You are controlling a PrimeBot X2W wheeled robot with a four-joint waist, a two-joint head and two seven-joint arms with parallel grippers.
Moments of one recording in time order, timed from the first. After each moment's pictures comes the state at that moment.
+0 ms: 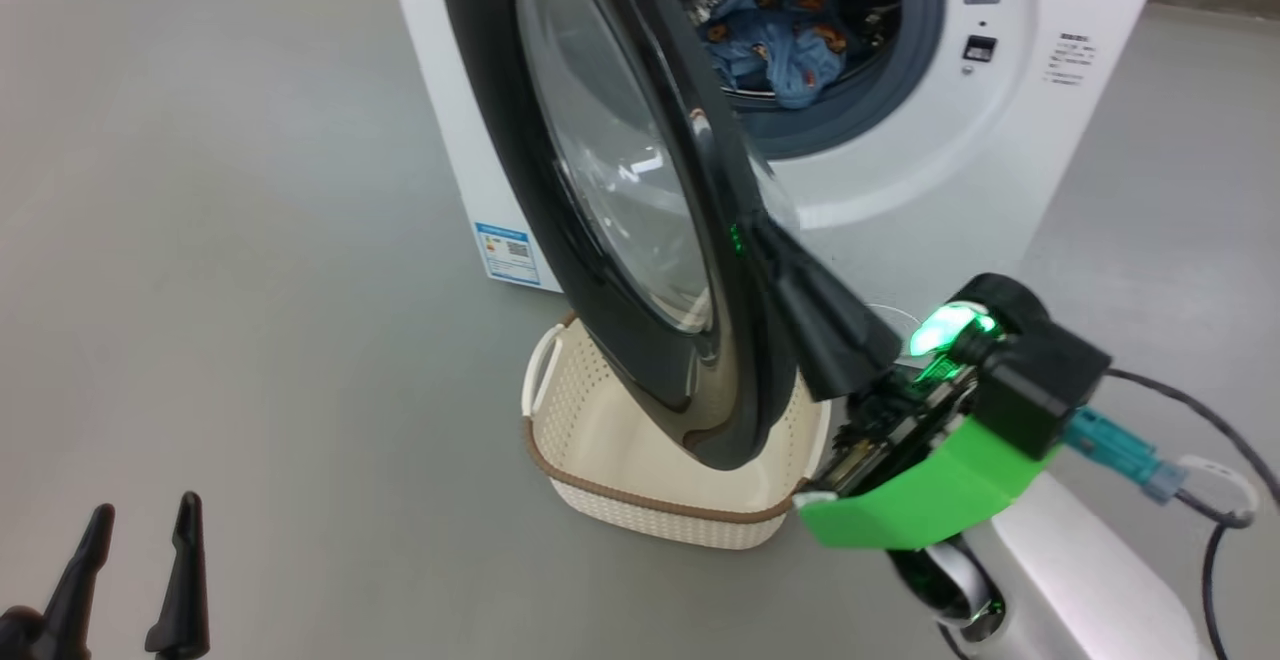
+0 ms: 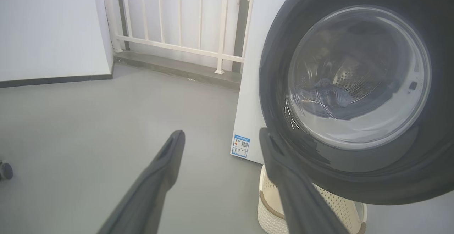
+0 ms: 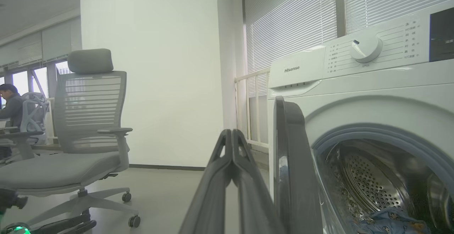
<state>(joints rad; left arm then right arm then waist) 0.01 0.36 -0.03 0.24 -0.58 -0.13 -0.25 -0.42 -0.15 0.49 -0.02 0.44 0.13 -0.25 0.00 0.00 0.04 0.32</state>
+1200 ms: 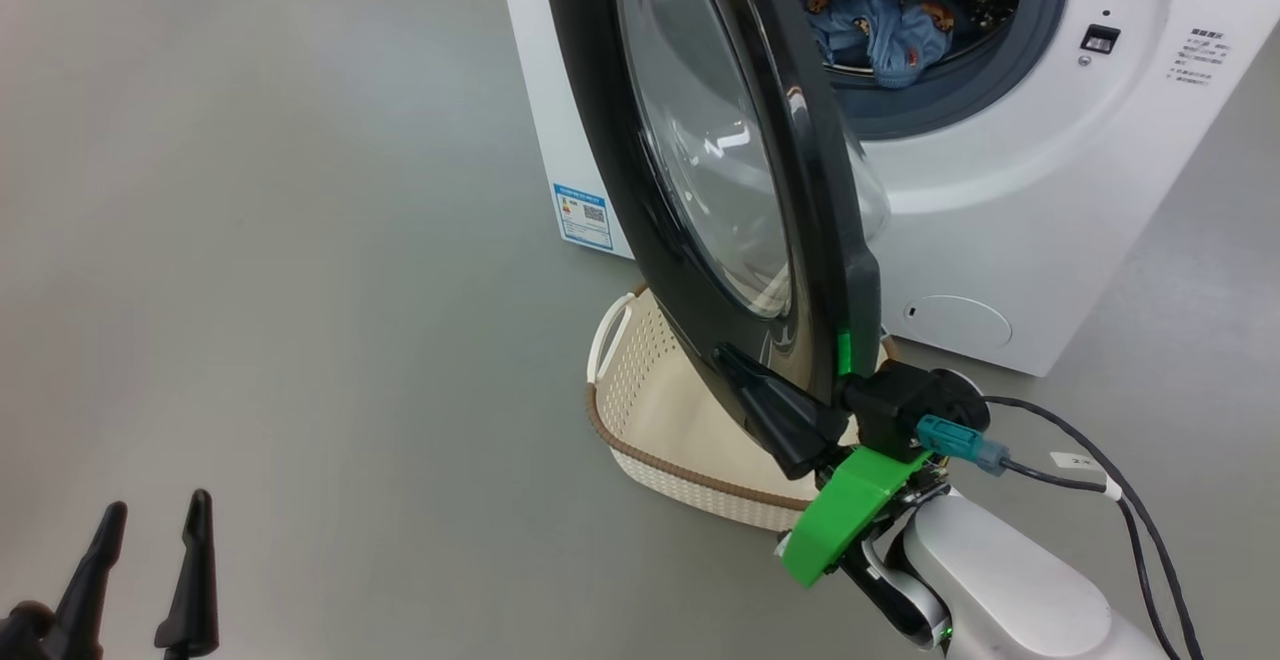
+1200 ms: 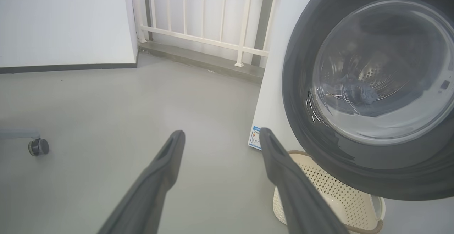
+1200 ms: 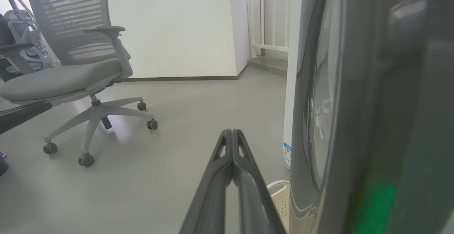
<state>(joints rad) -0.01 0.36 -0.05 0.25 -0.59 -0.13 -0.25 -0.51 -0.16 0.71 0.45 0.51 0.13 -0.26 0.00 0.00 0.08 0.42</state>
